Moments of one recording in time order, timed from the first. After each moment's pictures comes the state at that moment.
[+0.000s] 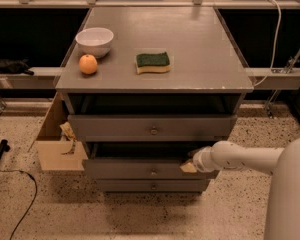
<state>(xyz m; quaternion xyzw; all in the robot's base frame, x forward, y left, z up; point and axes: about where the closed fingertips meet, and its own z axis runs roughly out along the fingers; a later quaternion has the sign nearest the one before) 0.617 -0.178 0.423 -0.40 0.87 0.07 0.28</state>
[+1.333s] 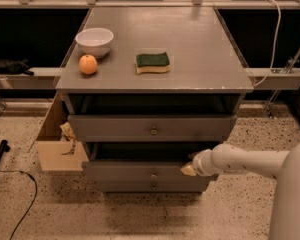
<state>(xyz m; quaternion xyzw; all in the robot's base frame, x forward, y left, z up) 0.599 -0.174 0.420 -0.39 0.87 0.08 0.28</state>
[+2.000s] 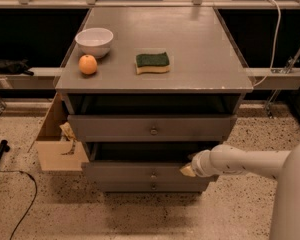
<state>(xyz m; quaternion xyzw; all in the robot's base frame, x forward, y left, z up) 0.597 -0.159 0.426 -0.41 0.87 0.08 0.28</state>
